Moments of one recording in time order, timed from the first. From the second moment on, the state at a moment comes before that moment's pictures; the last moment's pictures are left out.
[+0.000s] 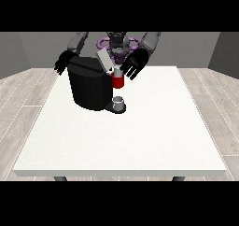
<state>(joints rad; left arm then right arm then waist) -1.18 0.45 0.10 -0.61 -0.70 -0.14 -0.17 -0.33 -0.03 -0.05 -1.39 -0.03 -0.18 -0.06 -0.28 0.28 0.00</state>
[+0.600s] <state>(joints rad) -1.16 0.46 0.06 -0.61 -0.75 -0.20 -0.18 -0.32 -0.04 -0.06 -1.37 -0.03 -0.18 -0.07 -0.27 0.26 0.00</state>
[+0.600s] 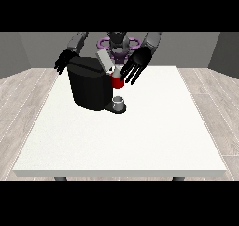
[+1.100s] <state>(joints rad) -1.11 0.43 0.06 -0.62 -0.76 -0.21 -0.16 -0.25 -0.04 -0.06 -1.37 -0.05 -0.17 -0.09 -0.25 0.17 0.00</state>
